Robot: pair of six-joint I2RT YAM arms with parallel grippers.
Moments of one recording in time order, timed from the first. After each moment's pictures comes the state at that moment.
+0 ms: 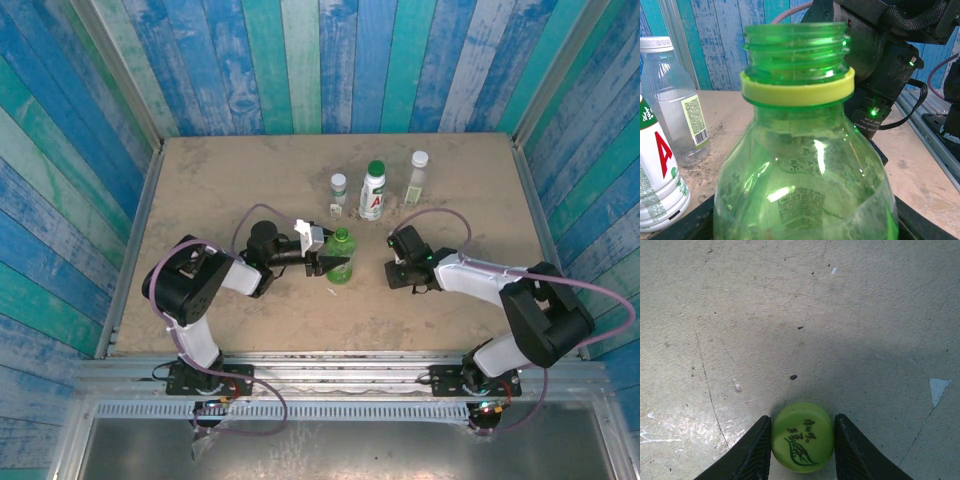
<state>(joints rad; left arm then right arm) -0.52 1.77 0.53 1.23 0.92 0.07 0.58 1.48 0.65 -0.30 0.11 0.32</state>
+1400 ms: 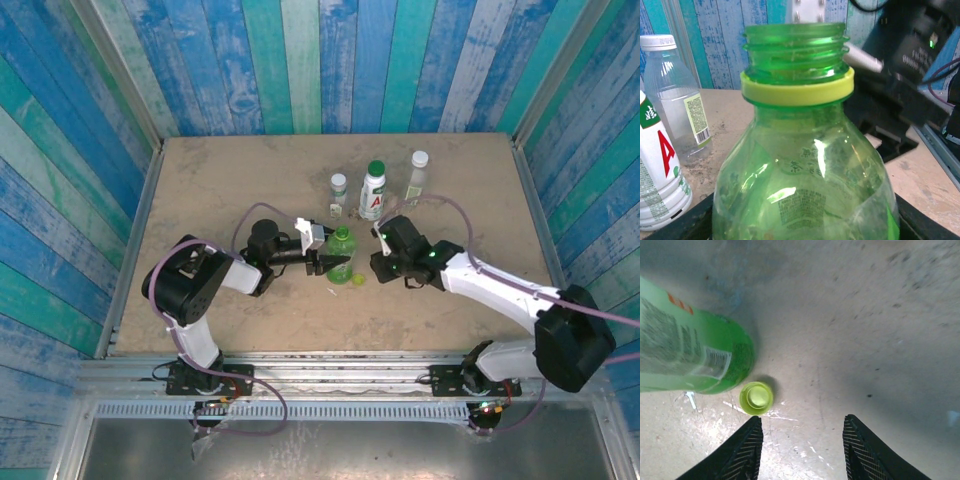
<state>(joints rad) -0.51 1.77 0.54 1.20 0.91 0.07 0.70 1.35 0.80 -0.45 0.06 0.30</state>
